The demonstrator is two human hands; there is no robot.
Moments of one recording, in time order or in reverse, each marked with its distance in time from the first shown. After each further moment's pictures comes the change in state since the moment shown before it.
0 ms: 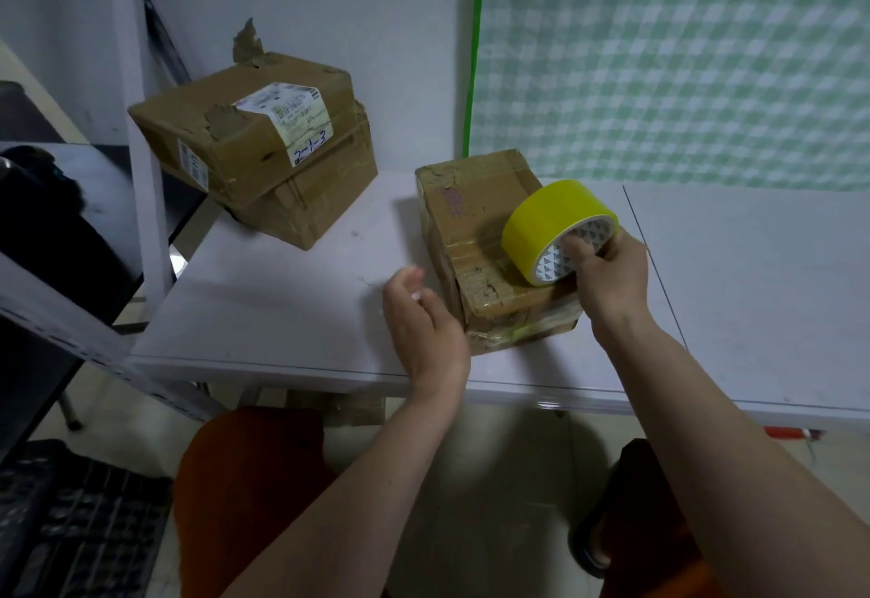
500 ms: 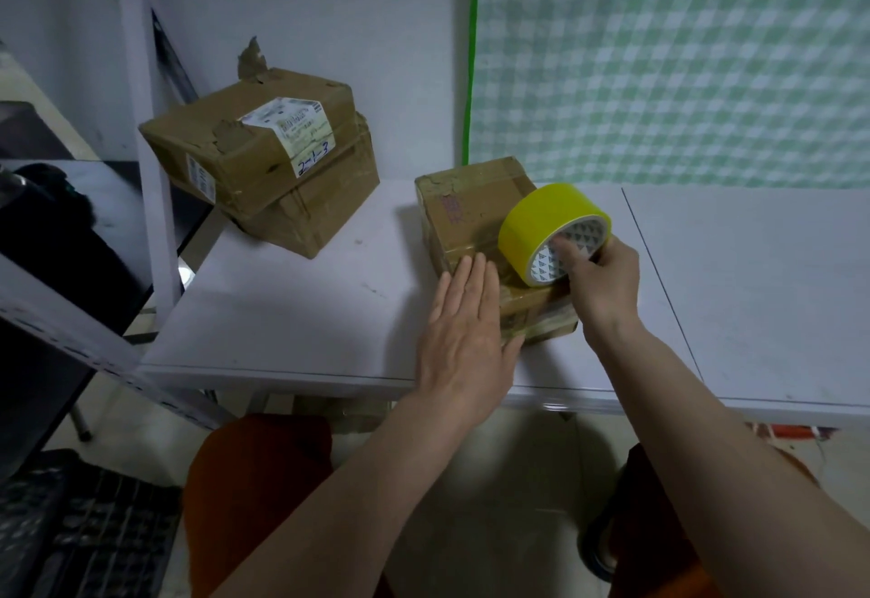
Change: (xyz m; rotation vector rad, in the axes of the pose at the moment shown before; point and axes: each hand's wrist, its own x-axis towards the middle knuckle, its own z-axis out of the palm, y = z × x) left_hand -0.012 0.003 -0.009 0.824 -0.429 0.770; right_hand -0.002 0.006 0.005 -0.004 0.026 0.006
